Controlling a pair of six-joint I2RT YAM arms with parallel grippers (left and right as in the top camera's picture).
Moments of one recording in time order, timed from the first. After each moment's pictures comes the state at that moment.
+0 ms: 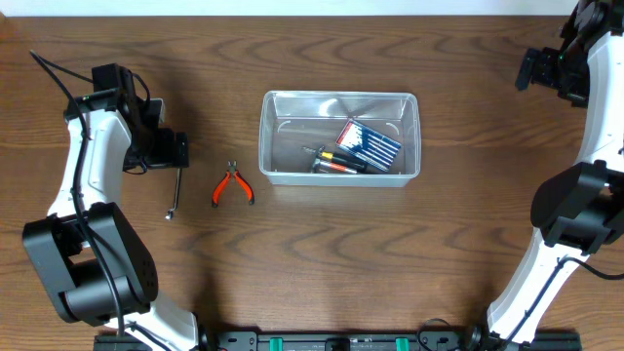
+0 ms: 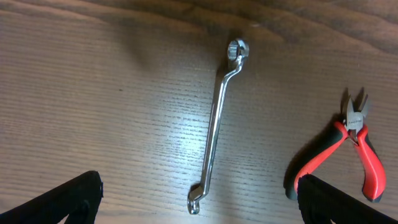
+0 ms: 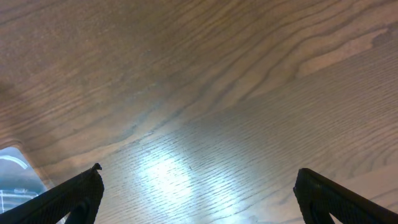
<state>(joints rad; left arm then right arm) 0.24 1.81 1.39 -1.01 0.01 0.17 -0.26 2.22 2.33 -1.48 0.09 0.15</state>
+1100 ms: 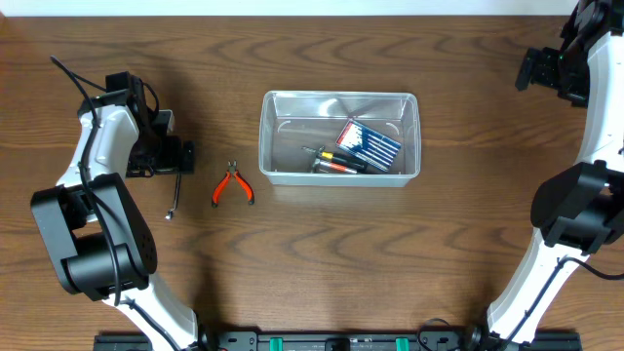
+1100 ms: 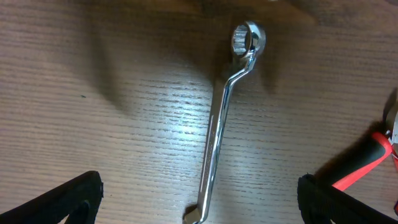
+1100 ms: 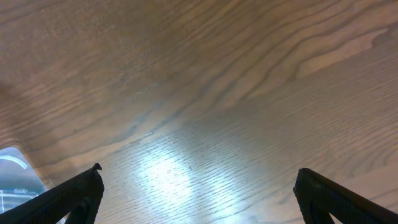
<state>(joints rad) 0.24 1.94 1.39 -1.00 0.02 0.19 -0.26 2.22 2.33 -1.48 0.09 0.15</state>
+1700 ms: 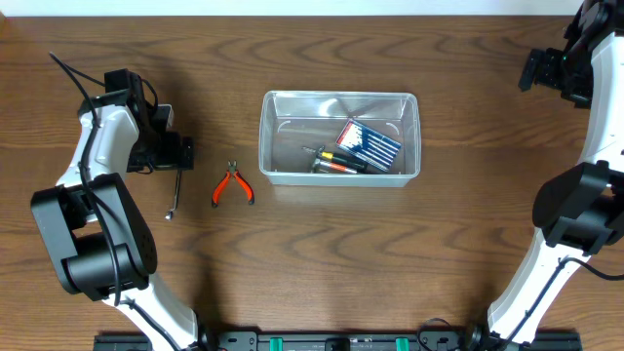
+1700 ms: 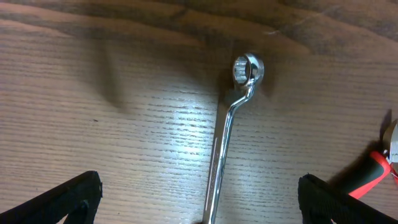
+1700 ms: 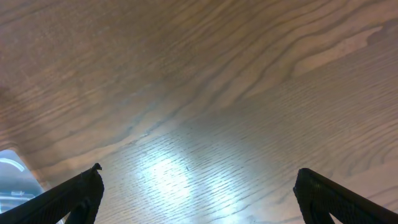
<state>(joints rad) 0.24 1.94 1.39 -0.94 0.02 0.20 -0.27 2.22 2.33 -1.48 0.09 0.15</state>
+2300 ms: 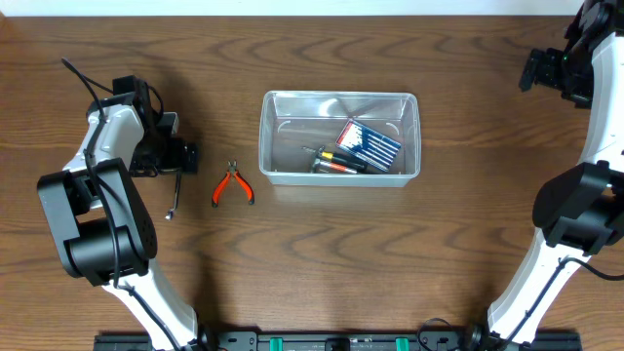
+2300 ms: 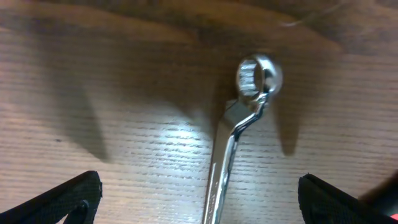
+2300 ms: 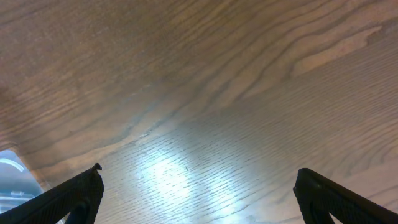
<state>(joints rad) 0.24 2.02 1.39 -0.92 0.03 0.20 -0.27 2.22 2.33 -1.48 0.09 0.15</state>
